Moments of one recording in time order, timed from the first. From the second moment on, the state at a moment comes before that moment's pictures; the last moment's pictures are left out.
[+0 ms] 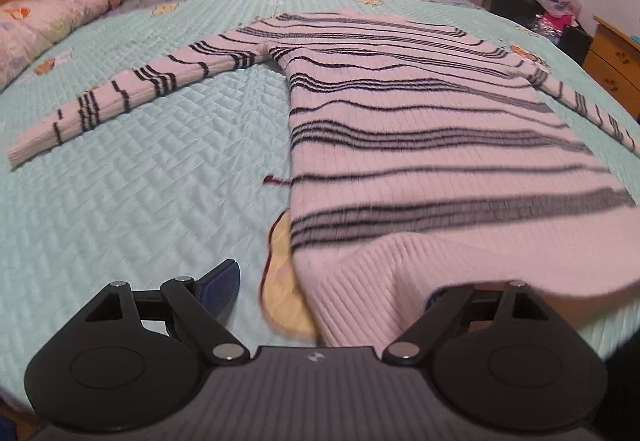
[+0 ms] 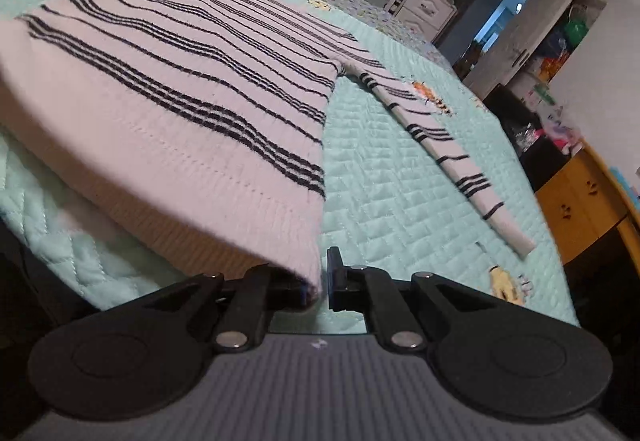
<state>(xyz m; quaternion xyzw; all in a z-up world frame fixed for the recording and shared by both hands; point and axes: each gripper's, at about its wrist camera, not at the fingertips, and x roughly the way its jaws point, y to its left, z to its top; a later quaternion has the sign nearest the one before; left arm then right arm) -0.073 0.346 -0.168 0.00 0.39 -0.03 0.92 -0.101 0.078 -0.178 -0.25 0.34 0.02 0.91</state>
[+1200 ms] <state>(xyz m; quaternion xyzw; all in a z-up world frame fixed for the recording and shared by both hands) -0.100 0.353 -0.051 0.03 0.26 0.01 0.97 -0.100 0.092 -0.084 -0.34 0.28 0.03 0.90</state>
